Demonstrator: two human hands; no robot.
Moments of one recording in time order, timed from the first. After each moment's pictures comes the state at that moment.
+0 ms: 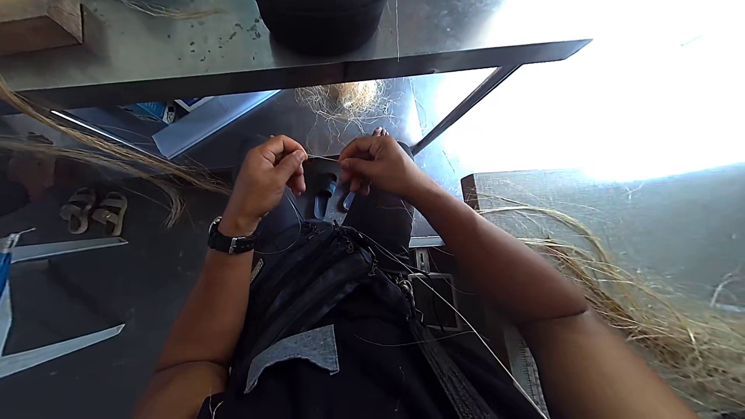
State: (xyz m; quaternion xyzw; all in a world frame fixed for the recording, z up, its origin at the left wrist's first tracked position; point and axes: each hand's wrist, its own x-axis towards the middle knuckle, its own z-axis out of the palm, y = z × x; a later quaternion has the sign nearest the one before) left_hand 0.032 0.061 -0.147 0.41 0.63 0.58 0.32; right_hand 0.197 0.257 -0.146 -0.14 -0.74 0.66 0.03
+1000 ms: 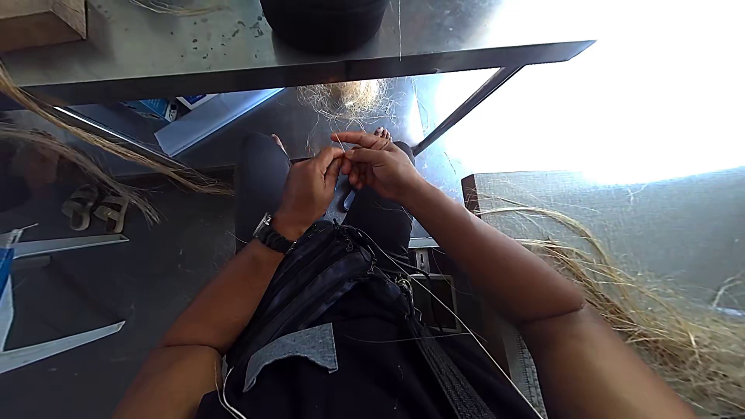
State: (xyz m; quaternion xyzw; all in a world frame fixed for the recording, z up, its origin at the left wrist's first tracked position) left_hand 0.084 0.094 -0.172 0.53 0.74 0.40 0.08; right_hand 0.191 0.250 -0.161 -0.20 -0.51 0.83 0.07
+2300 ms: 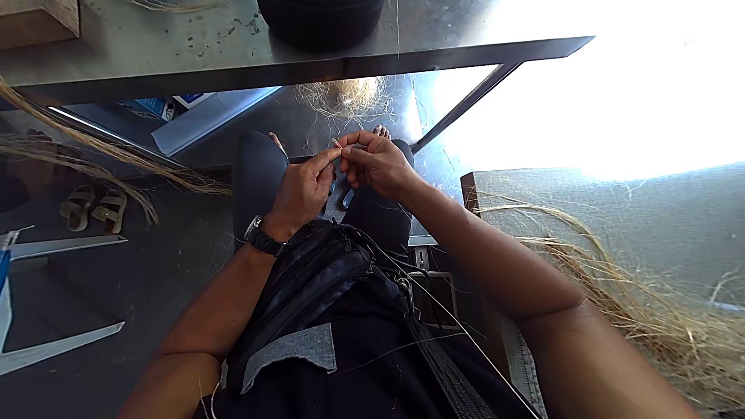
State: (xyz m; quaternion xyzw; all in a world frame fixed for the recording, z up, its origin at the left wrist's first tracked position) left_hand 0.077 0.084 -0.178 0.53 0.73 0.41 0.10; right_hand 0.190 0.250 -0.169 -0.20 -0.55 0.81 0.09
